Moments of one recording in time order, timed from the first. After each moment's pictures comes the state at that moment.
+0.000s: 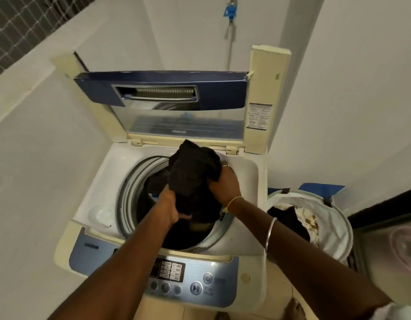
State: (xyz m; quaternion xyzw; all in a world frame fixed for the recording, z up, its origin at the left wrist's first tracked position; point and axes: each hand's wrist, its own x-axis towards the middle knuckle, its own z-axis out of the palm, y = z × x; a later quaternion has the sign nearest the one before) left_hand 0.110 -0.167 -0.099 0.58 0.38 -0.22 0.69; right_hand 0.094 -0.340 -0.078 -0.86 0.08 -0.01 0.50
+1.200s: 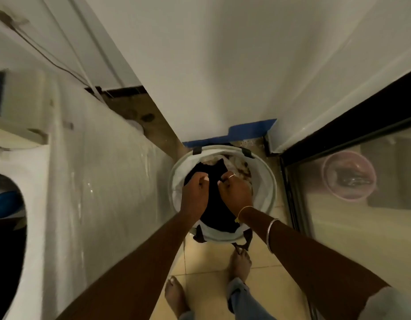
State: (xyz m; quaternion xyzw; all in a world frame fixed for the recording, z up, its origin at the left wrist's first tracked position) left_hand 0.053 -0.573 -0.336 0.87 0.02 -0.29 0.41; right_hand 0.002 -0.699 -0.368 -0.86 0.31 0.10 0.40
